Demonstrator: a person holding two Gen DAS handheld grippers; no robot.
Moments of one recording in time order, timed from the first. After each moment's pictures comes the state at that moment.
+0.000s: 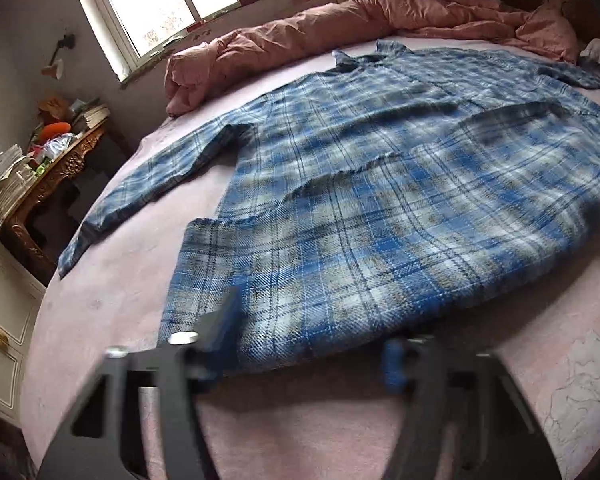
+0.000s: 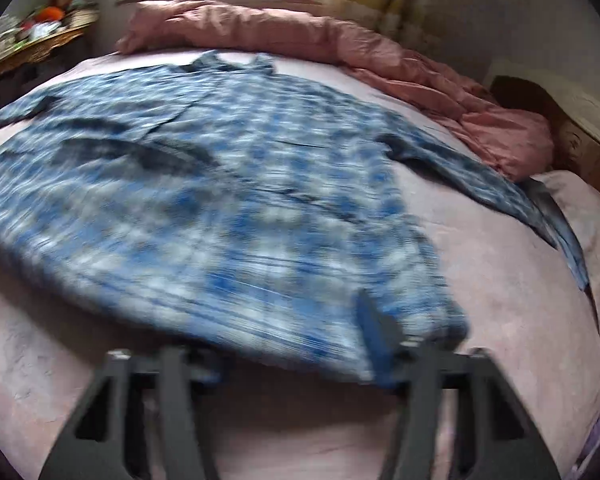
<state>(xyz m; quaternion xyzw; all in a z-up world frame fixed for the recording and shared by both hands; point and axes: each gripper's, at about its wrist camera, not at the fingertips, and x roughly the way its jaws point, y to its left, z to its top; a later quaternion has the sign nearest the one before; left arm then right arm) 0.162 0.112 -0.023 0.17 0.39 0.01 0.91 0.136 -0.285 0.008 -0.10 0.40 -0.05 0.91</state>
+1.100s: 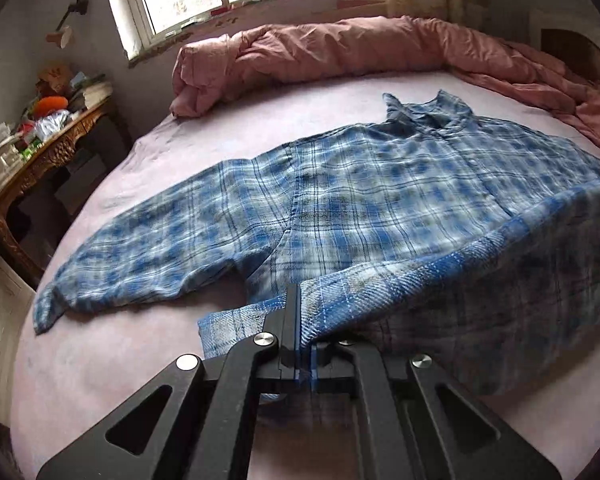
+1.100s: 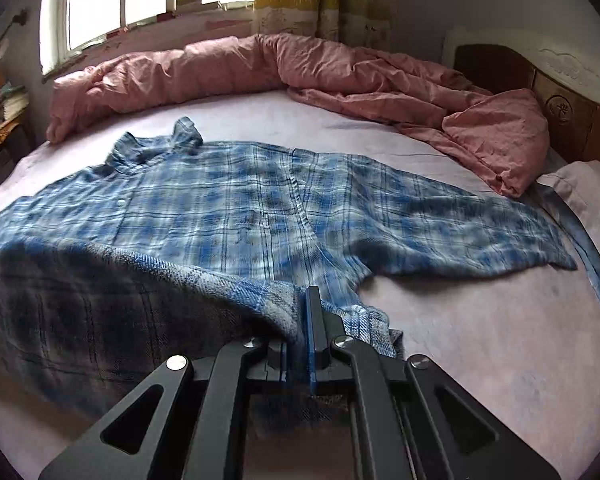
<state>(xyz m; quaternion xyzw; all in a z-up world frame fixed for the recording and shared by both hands) 0.346 0.115 0.040 0.09 0.40 0.03 0.91 0.323 -0.320 0.055 0.00 0.39 -0.09 0.92</state>
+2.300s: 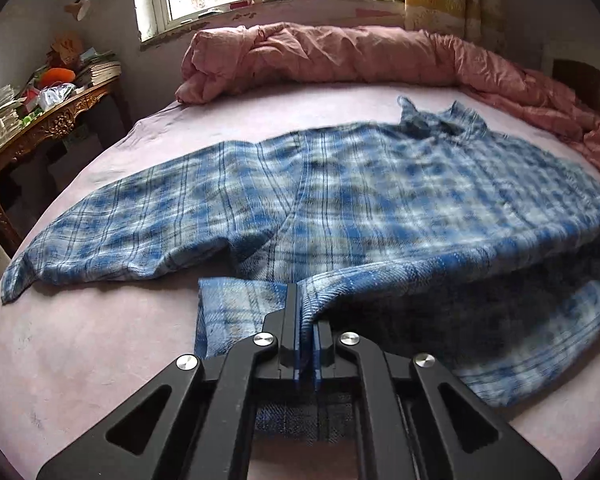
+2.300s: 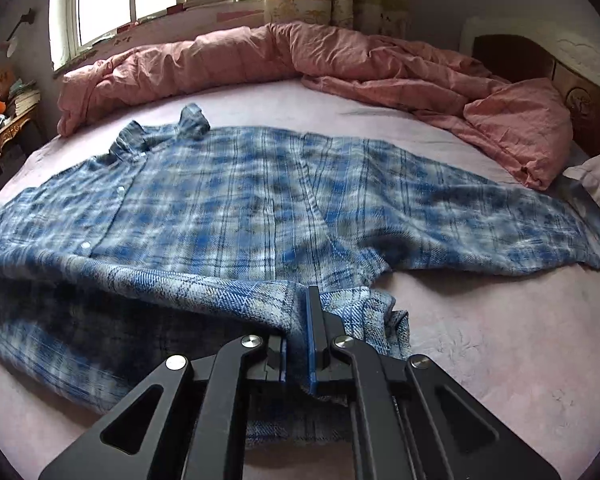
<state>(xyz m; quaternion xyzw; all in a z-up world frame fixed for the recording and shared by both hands) 0.345 0.133 0.002 0.04 0.38 0.03 0.92 0.331 -0.337 0.026 0.01 0.39 -0.05 0.92</state>
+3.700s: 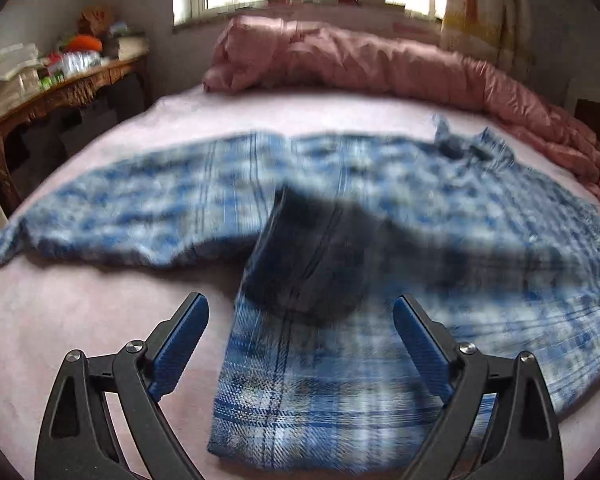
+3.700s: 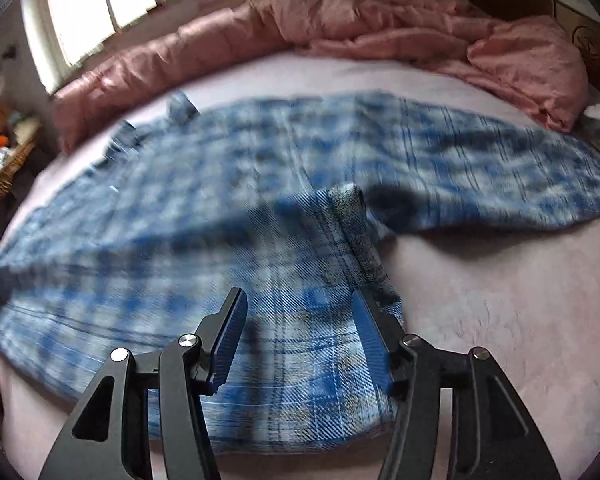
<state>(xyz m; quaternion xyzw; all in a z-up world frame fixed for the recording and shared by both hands) 0.358 0.171 -0.014 -0.03 0.38 0.06 0.92 0.345 -0.370 -0.001 0.09 0.44 -0.03 0.89</state>
